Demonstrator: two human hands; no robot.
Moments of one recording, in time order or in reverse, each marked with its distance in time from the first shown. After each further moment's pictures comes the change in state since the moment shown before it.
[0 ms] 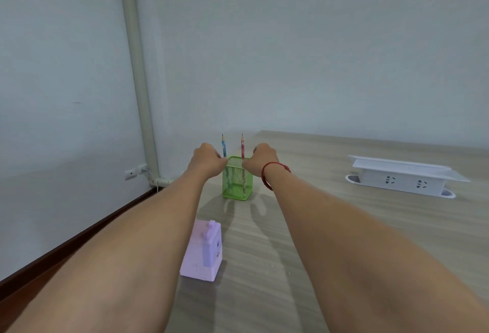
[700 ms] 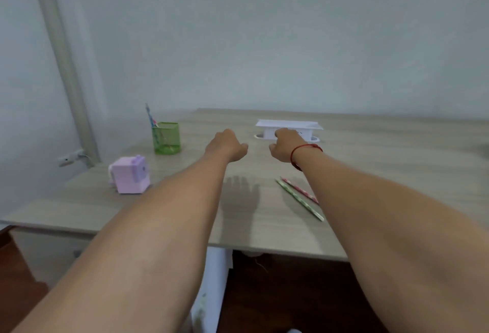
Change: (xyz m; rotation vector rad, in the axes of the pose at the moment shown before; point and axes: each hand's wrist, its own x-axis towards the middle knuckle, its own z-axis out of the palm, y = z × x) left_hand -0.243 0.166 0.065 0.151 -0.263 0.174; right_hand -0.228 0.147 -0.194 -0.440 0.089 0.104
